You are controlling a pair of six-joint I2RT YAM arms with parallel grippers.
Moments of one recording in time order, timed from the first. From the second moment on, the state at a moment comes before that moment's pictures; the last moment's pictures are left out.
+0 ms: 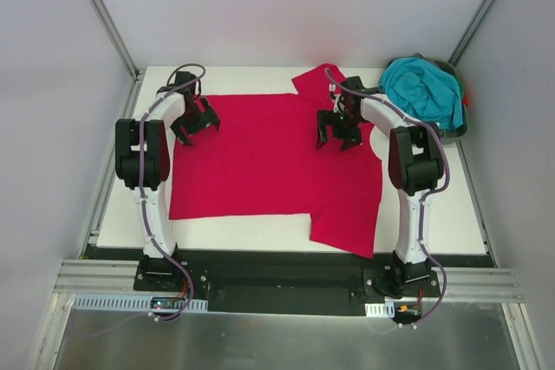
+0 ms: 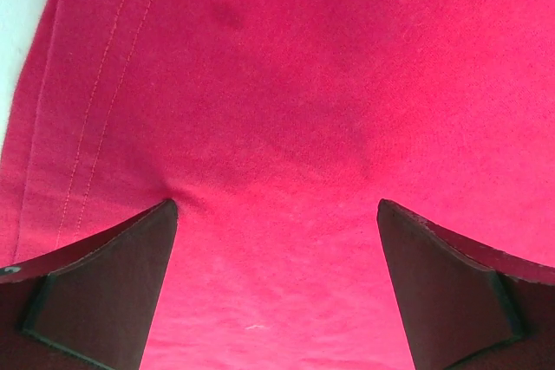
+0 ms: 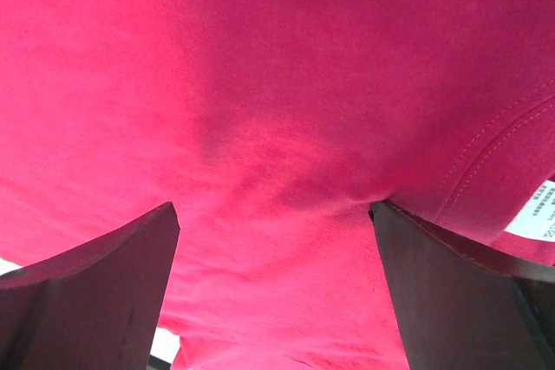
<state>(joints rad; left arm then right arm) -0.03 2.09 1.58 -0.71 0.02 -0.65 0.29 2.17 1.70 -0.85 -0.28 0.15</state>
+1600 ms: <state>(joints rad) 0.03 1.01 0.66 -0.95 -0.30 -0.99 0.21 0.67 0.55 -0.68 0.04 0.42</state>
